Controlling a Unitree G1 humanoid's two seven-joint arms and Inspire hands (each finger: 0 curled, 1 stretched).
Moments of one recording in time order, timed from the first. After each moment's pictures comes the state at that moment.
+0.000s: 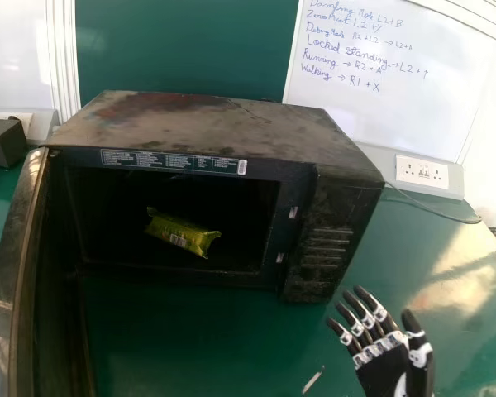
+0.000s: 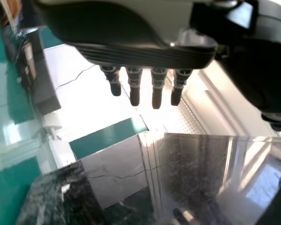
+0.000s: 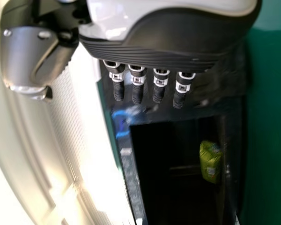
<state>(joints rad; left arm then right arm) 1.02 -0.07 0.46 -0.42 0.00 -1.07 -0.05 0.47 -0.45 -0.29 -0.46 0.83 -0.02 0.59</state>
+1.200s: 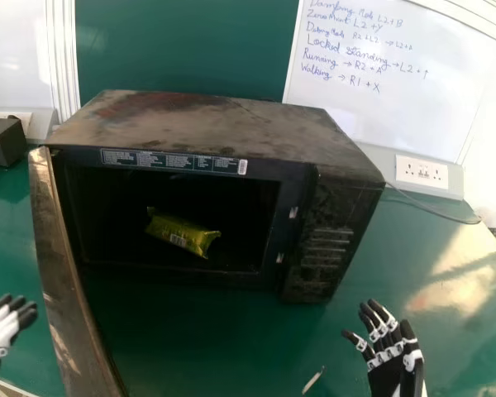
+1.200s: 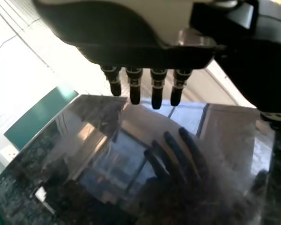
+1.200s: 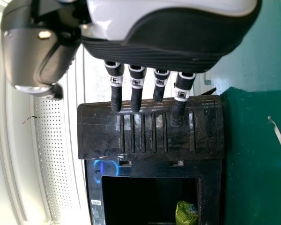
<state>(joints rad) 0.74 0.09 0.65 -0.30 0.23 -1.31 -0.11 0.42 -0.22 -0.32 -0.34 0.52 -0.14 0.51</state>
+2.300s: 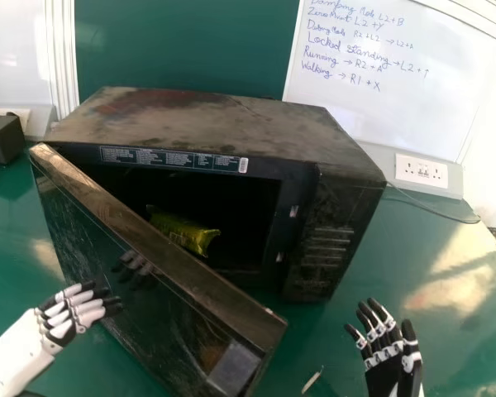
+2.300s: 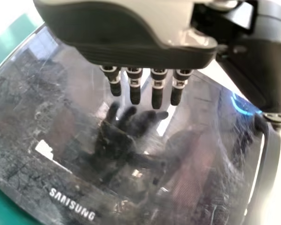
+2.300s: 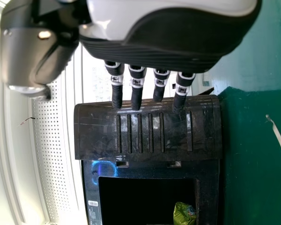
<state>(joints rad) 0.47 0.48 0.44 -0.19 0.25 -1.15 -0.20 0.41 -0.21 -0.31 -0.33 0.51 -0.14 0.50</state>
